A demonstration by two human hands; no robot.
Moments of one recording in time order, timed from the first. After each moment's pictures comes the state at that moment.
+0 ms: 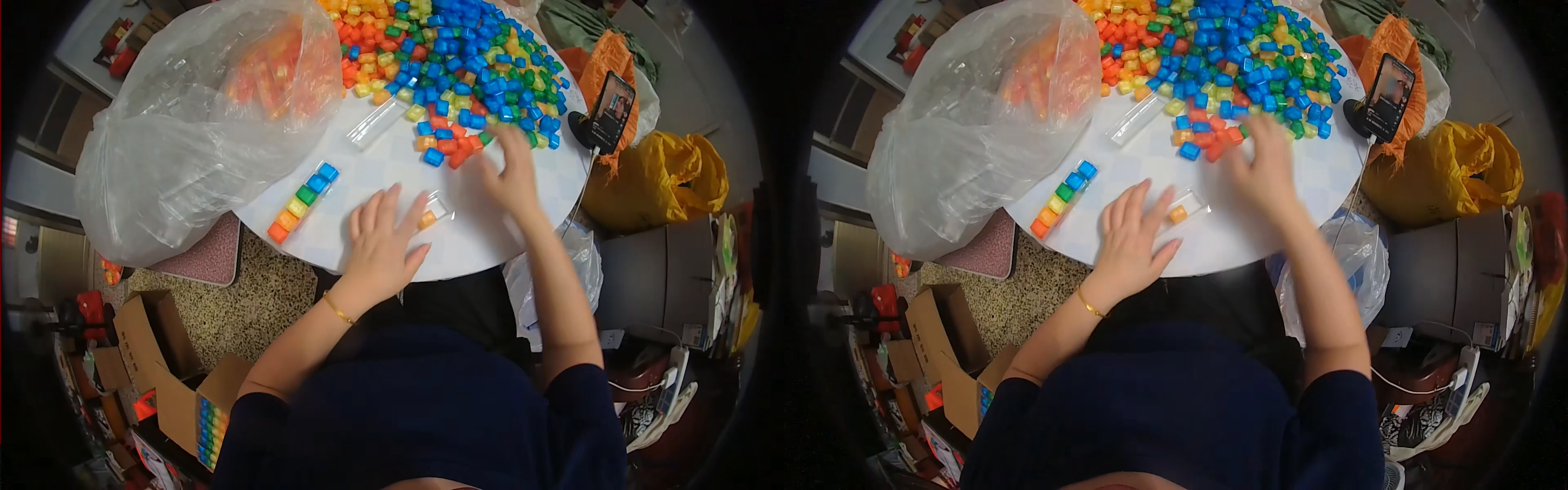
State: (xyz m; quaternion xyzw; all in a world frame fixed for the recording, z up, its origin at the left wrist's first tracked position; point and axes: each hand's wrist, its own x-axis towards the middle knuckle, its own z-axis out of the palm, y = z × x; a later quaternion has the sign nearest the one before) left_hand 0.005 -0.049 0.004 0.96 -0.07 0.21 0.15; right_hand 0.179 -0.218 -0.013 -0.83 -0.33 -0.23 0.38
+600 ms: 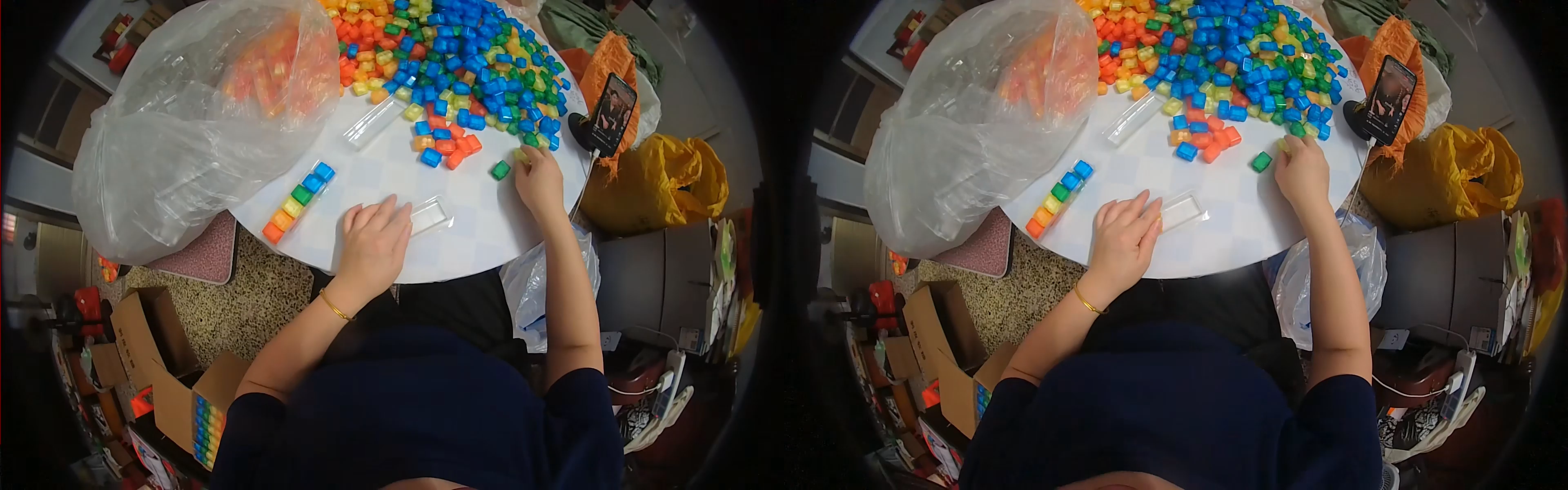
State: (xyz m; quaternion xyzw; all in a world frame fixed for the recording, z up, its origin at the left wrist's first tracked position) left_hand 0.011 -0.044 -0.014 0.95 -0.05 0.25 0.20; right_hand 0.215 -0.277 -0.042 -0.93 -0.22 -0.19 0.21
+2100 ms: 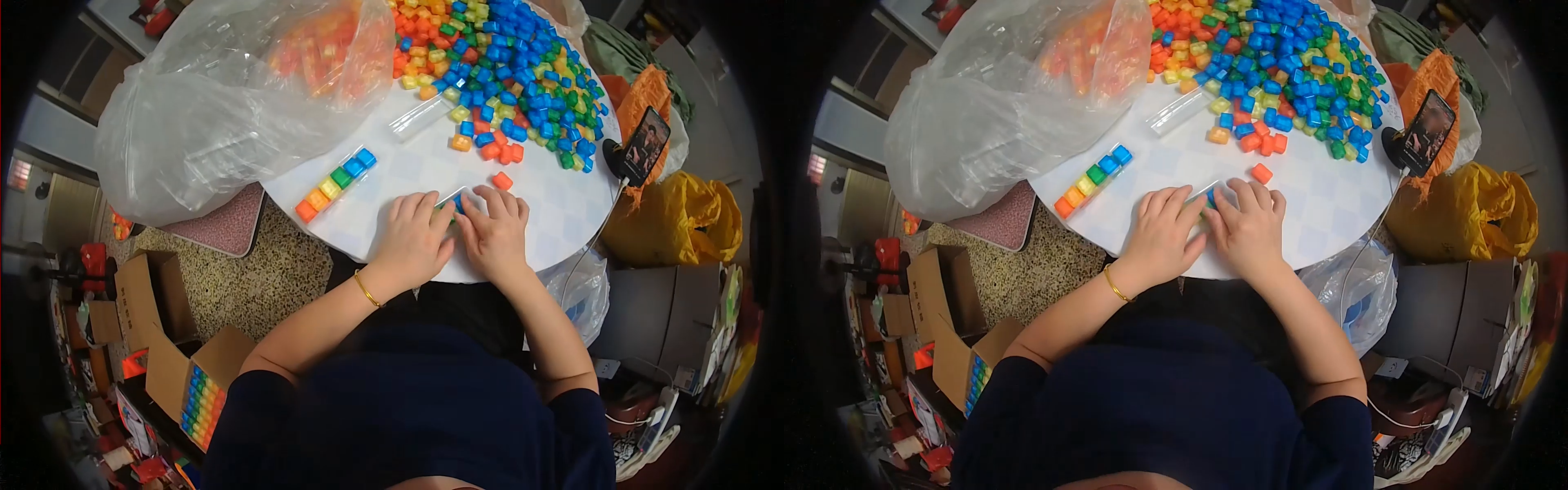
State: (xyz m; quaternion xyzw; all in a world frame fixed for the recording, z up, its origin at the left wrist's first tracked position) left_hand 0.014 -0.045 -0.018 0.96 -0.07 0.23 0.17; right_hand 0.100 -0.193 -0.021 -0.84 -0.43 -0.22 0.27
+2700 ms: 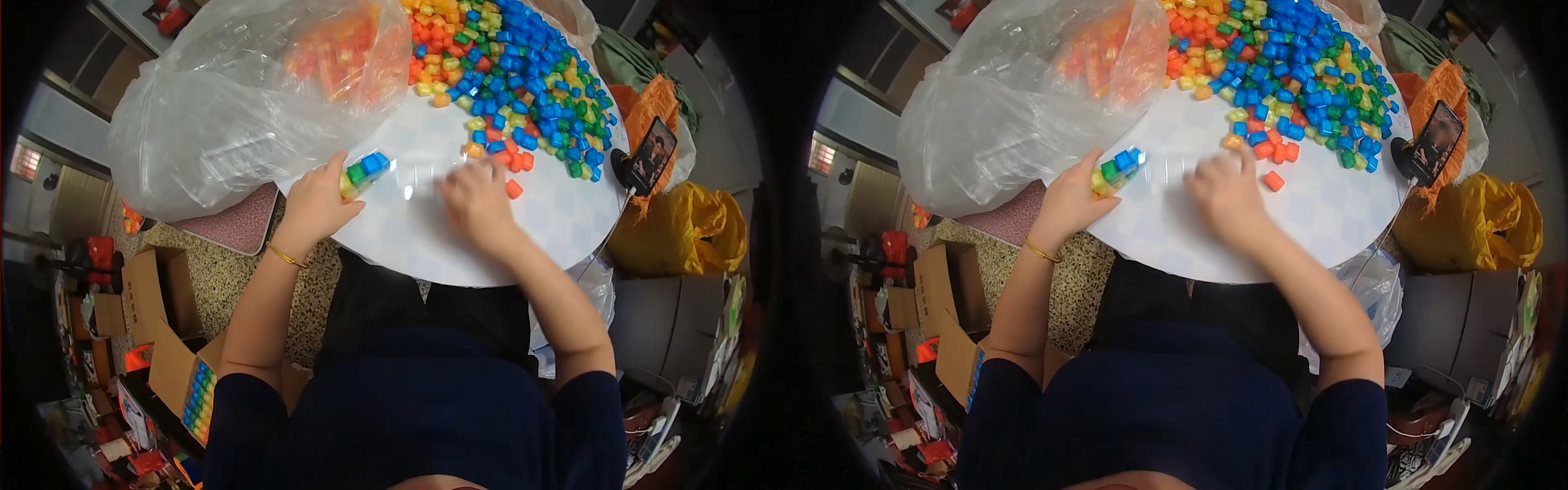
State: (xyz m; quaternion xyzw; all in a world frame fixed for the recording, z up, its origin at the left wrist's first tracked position) left_hand -0.006 0.084 0.021 0.98 0.14 0.06 0.15; right_hand 0.133 -0.144 -0.018 -0.76 -0.58 -0.24 0.20
